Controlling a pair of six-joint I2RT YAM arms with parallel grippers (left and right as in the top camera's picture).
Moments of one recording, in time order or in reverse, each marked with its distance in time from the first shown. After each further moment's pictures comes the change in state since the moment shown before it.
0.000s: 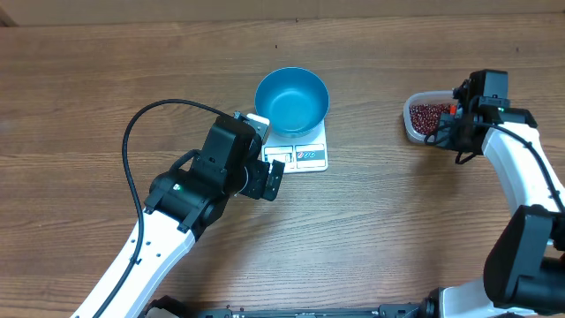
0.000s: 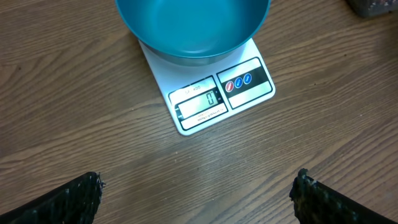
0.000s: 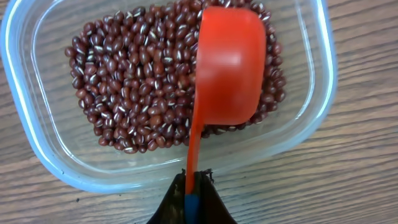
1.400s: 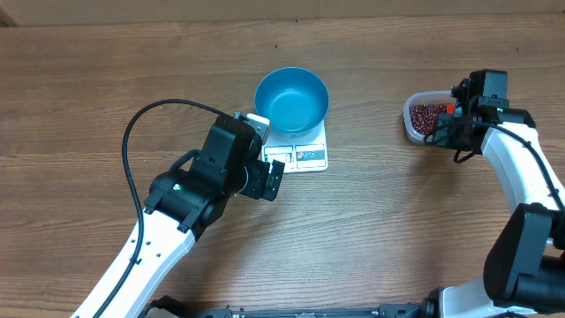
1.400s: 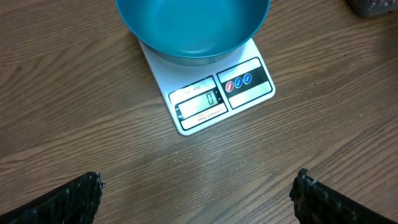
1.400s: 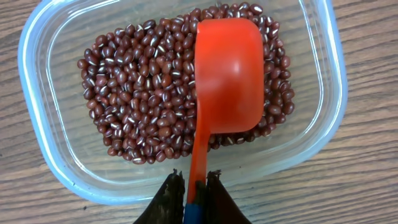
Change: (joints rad) left arm 0.000 0.000 0.000 0.000 0.000 0.000; right arm 0.000 0.005 -0.003 0.037 -0.018 -0.003
